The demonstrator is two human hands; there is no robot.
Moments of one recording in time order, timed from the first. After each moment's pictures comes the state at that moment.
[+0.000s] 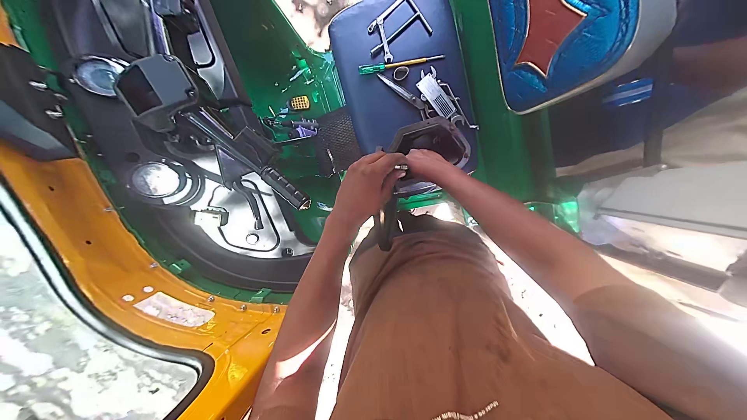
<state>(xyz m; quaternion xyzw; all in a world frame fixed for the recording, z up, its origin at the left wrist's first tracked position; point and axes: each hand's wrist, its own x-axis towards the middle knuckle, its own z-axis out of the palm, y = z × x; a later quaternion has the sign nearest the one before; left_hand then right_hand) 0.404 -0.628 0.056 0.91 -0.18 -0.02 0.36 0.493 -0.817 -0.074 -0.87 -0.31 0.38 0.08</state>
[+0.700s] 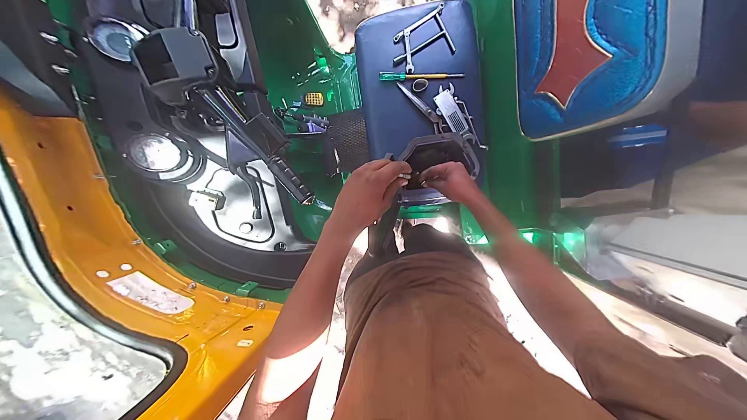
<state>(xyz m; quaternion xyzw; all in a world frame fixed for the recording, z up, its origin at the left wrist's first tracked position) 0.389 -0.617 0.058 0.92 -0.14 -0.02 0.35 0.480 -0.870 -0.070 -0.84 -0.20 0.32 0.38</state>
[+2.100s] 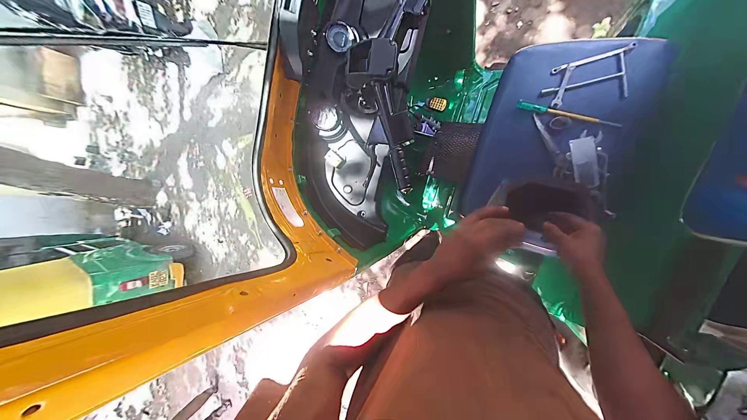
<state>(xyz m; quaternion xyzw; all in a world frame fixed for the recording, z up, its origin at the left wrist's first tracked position) 0.334 -0.673 0.088 0.87 -0.03 0.11 0.48 0.474 -0.900 -0.053 -0.86 -0.06 0.29 0.41</state>
